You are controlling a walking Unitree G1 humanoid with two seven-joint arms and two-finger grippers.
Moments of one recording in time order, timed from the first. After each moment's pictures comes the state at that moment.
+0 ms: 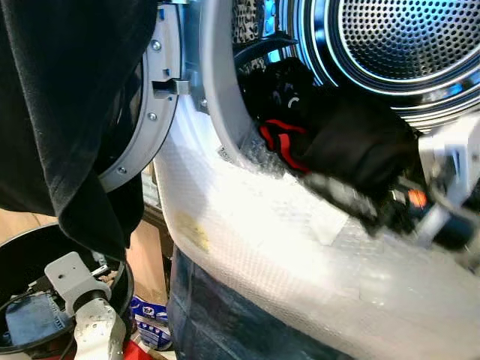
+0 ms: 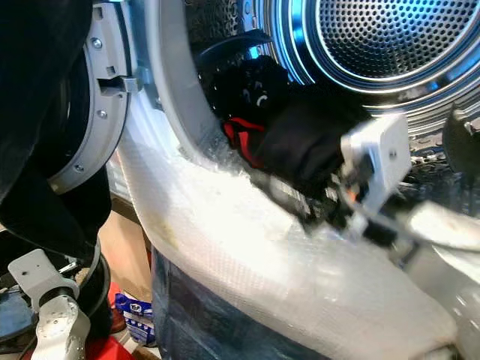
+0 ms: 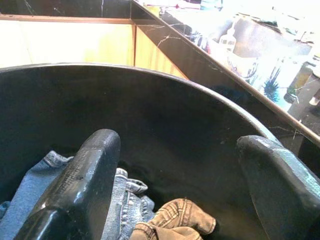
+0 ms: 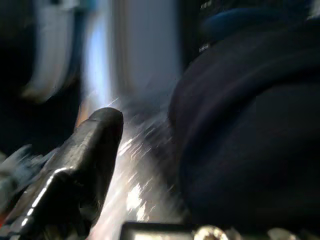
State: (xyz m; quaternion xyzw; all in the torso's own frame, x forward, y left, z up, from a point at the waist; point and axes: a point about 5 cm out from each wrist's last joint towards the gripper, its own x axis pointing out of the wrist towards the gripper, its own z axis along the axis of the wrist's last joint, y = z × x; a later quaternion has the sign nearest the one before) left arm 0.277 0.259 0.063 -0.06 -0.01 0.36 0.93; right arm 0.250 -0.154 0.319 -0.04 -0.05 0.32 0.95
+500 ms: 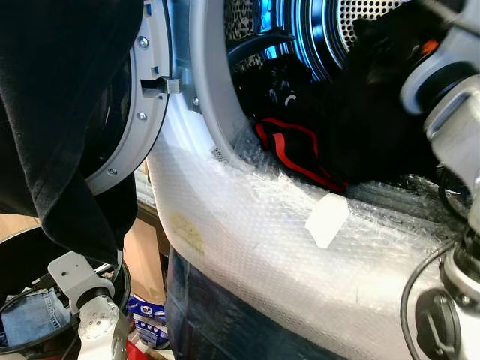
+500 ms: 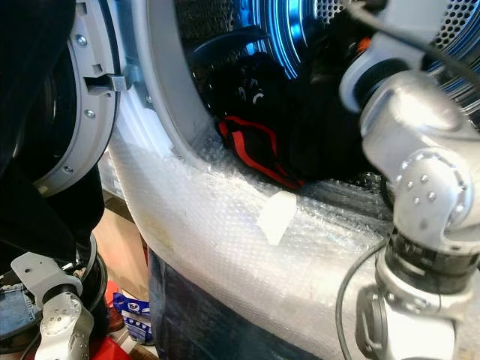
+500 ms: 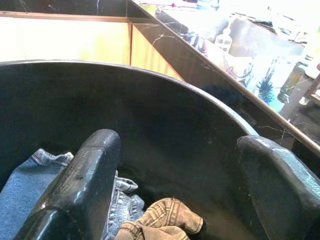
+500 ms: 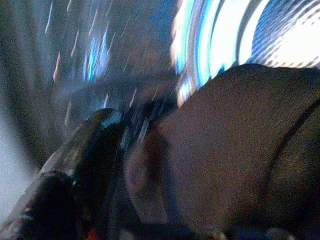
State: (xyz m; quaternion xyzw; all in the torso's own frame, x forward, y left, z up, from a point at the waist) left arm 0.280 0.251 0.065 -0.07 -0.02 0.35 0.93; right arm 0.297 -0.147 0.354 -0.07 -0.04 0.11 0.99
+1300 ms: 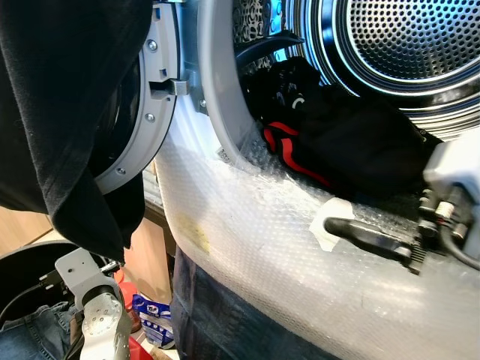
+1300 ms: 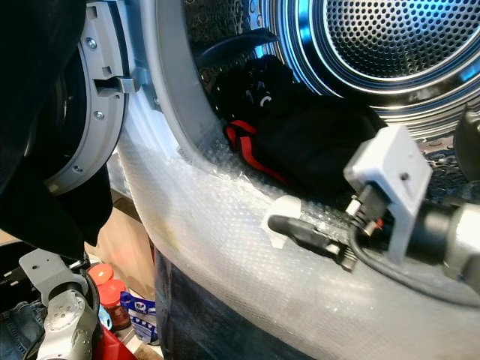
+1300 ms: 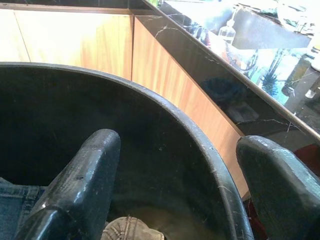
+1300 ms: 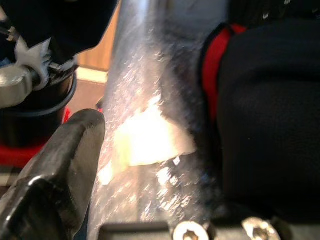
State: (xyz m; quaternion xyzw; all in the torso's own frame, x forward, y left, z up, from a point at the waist) left arm 0.286 0.250 0.062 -0.08 0.01 0.34 0.94; right arm 0.203 -0.187 0.309 -0.21 0.07 0.43 0.88
